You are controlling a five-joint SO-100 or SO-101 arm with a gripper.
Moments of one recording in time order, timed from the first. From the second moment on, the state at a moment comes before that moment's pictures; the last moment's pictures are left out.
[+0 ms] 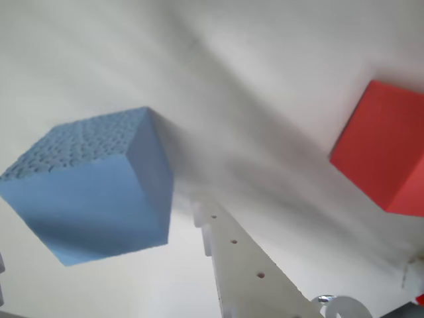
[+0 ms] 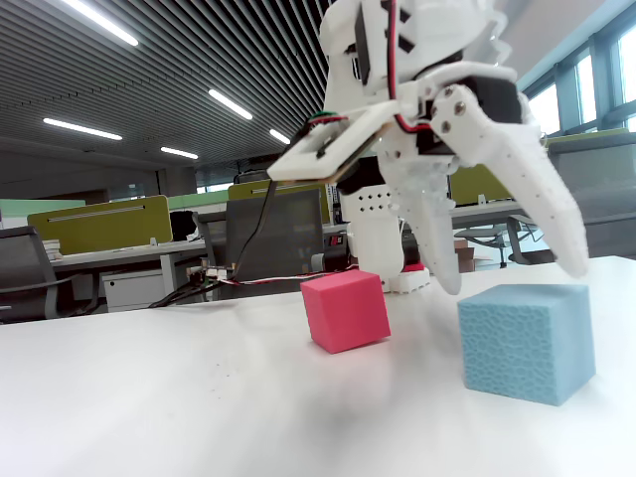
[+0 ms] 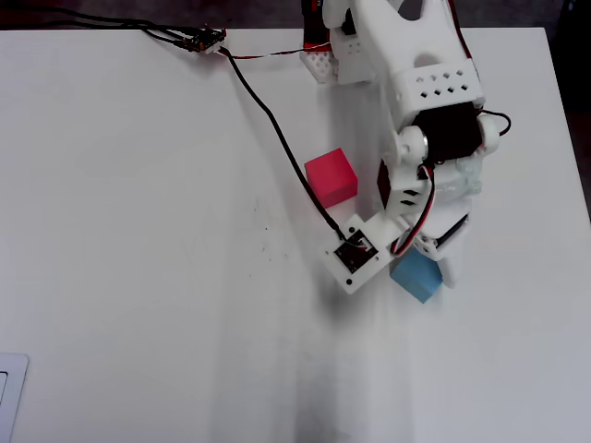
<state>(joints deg) -7.1 67.6 75.3 65.9 -14.2</state>
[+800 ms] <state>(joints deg) -8.0 61.8 71.8 63.7 -12.9</state>
